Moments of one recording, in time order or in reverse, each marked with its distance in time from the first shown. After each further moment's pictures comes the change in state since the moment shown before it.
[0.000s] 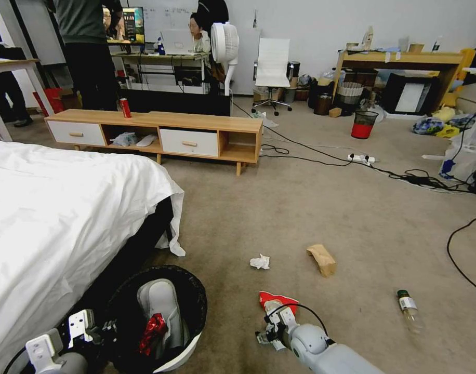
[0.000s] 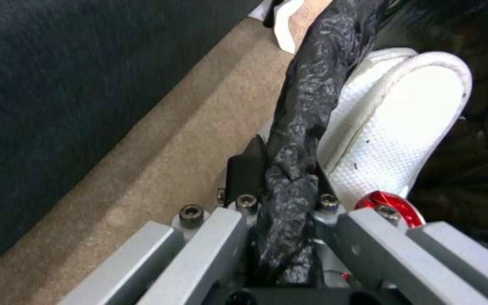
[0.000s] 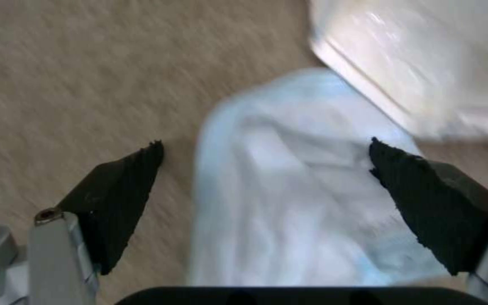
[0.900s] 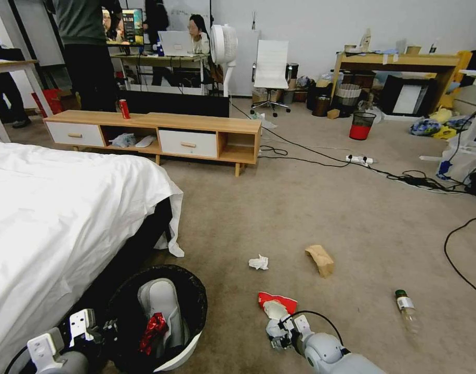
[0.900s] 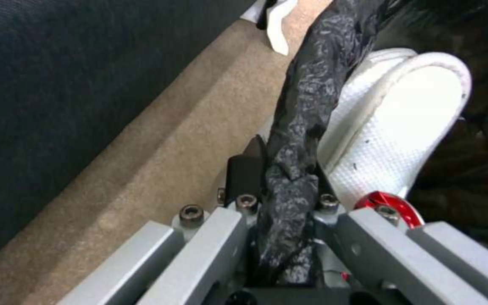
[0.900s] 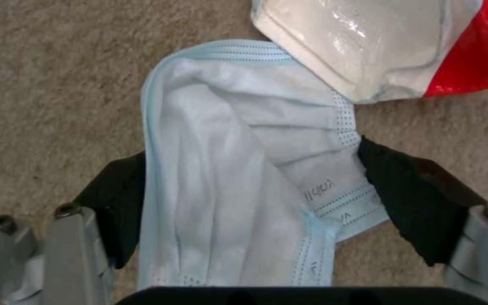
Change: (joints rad) left arm -0.003 -0.001 0.001 -0.001 0.001 0.000 0.001; right arm -0.008 -0.011 0.005 -0.014 0.004 0.008 0.016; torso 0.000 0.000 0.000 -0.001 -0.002
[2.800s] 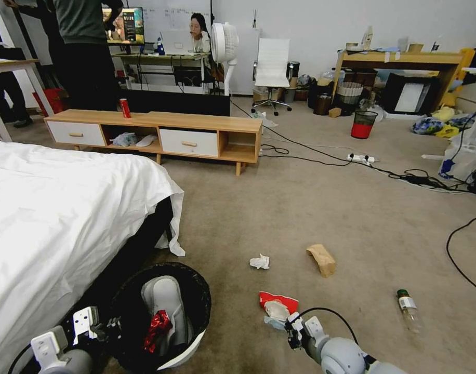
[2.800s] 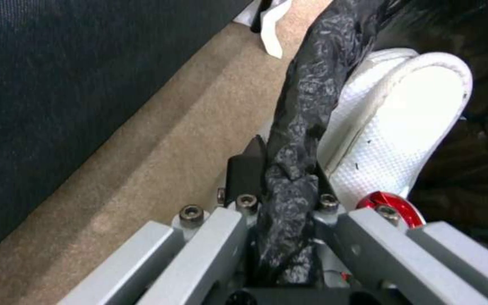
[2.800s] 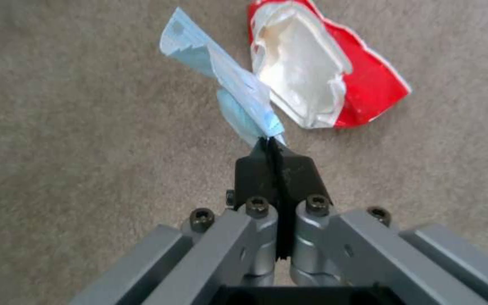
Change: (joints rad) left arm -0.009 -0.009 0.021 -0.014 0.010 0.000 -0.003; right arm -0.127 -0.305 -0.026 0.530 0.112 -0.046 0.177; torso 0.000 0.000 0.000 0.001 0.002
